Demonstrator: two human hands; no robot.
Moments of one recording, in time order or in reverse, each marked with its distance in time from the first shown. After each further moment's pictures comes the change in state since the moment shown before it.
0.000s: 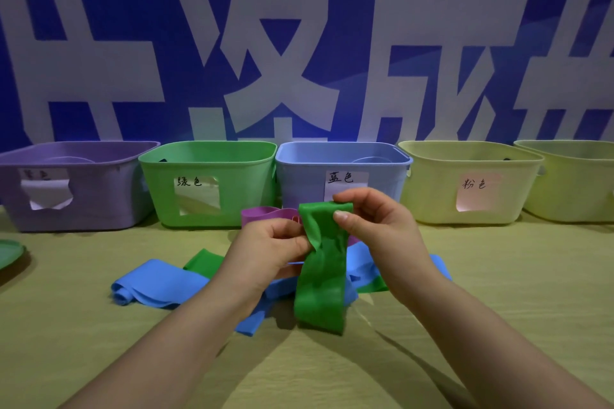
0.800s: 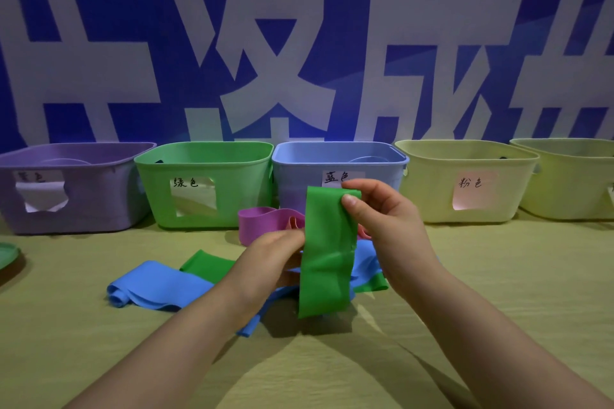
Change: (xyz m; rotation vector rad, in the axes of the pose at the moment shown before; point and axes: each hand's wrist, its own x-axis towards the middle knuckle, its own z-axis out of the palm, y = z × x) left_hand -0.002 -0.005 0.007 -0.117 -0.122 -0.005; right_hand 0.004 -0.001 -0.006 0.094 0.066 -0.009
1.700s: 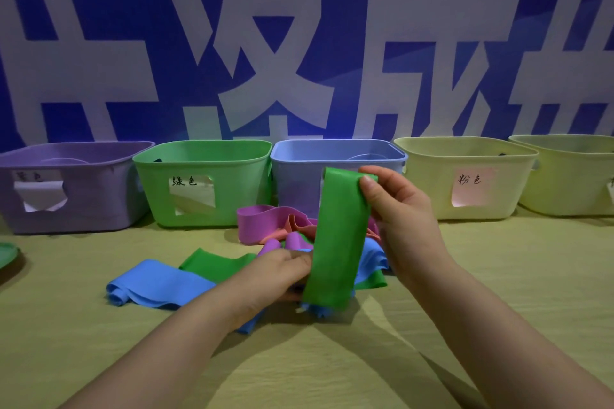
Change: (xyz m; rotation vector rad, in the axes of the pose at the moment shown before) left_hand 0.009 -0.024 -0.013 0.254 -0.133 -0.198; right_hand 0.007 -0.002 -0.007 0.067 0.103 0.039
